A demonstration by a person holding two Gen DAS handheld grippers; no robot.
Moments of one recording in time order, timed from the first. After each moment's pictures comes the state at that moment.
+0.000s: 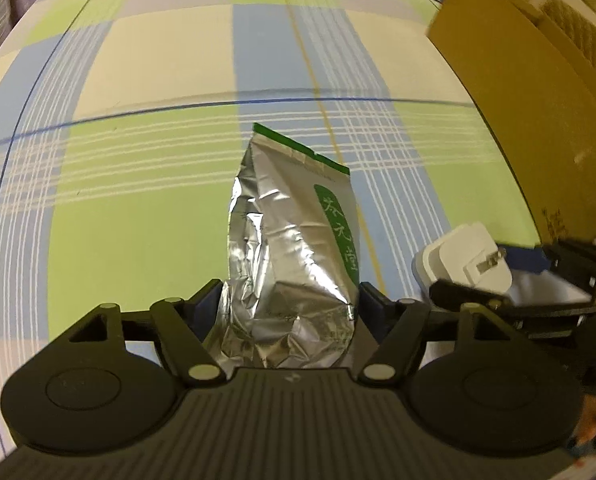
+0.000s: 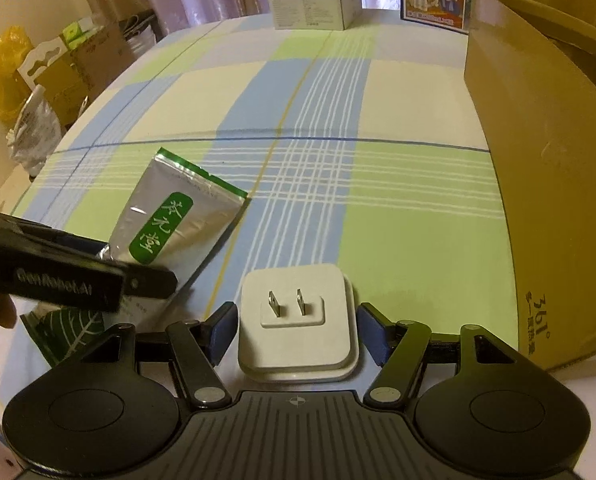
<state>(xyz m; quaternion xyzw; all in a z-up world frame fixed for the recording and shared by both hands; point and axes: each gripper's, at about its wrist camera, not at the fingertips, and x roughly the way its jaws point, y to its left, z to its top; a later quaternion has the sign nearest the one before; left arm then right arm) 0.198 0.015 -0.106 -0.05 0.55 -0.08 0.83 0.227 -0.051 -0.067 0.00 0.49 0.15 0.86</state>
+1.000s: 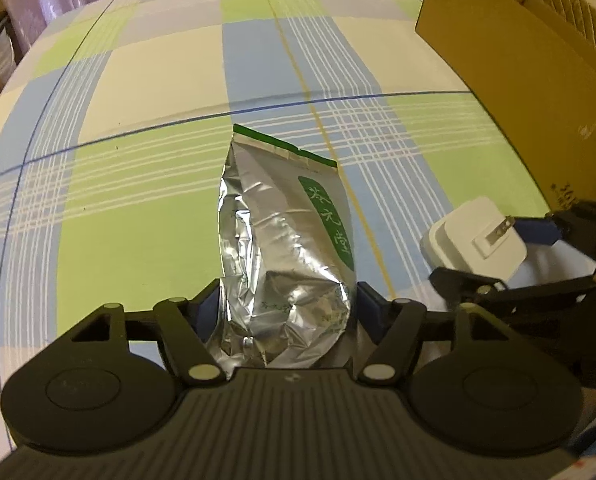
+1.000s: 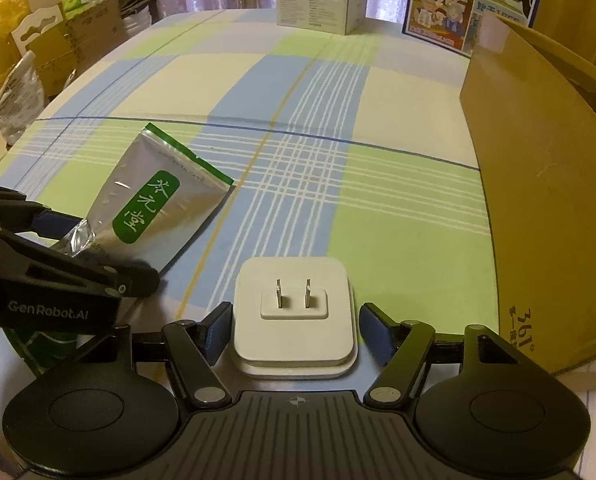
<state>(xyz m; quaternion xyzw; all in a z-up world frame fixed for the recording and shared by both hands) 0.182 -0.006 -0.109 0.03 0.52 -0.08 0.85 0.223 -0.040 -0.074 -0.06 0.47 0.13 0.87</state>
